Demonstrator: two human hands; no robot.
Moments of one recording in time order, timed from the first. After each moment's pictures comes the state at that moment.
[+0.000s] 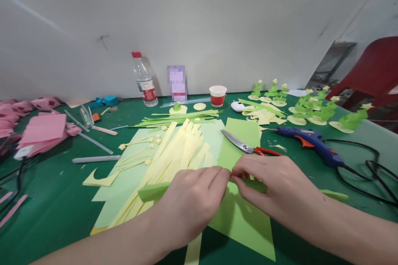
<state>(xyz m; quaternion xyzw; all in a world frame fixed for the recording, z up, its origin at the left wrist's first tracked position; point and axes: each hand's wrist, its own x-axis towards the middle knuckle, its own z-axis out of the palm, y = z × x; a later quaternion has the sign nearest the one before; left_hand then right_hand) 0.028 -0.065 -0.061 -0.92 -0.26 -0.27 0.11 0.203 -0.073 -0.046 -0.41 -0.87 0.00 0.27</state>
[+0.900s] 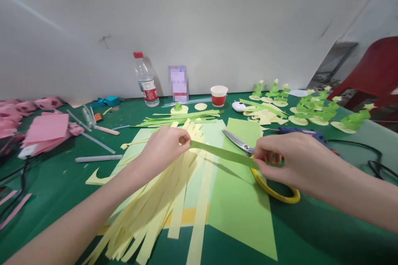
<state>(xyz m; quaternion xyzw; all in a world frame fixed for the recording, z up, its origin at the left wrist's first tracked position) -0.004 -0.001 -0.033 -0.82 -0.55 -0.13 -0.07 0.228 -0.055 -0.024 -0.51 -0.85 -0.03 0.14</state>
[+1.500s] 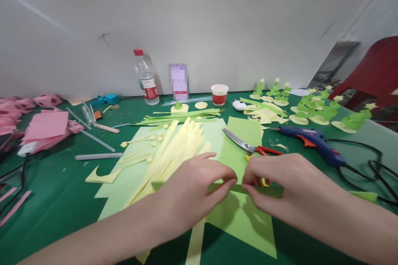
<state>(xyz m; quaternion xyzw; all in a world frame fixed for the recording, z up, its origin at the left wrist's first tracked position) 0.032 -0.060 -0.040 -0.91 -0.30 -0.24 -0.14 0.208 -0.078 -0.032 -0.44 -0.87 0.06 0.22</state>
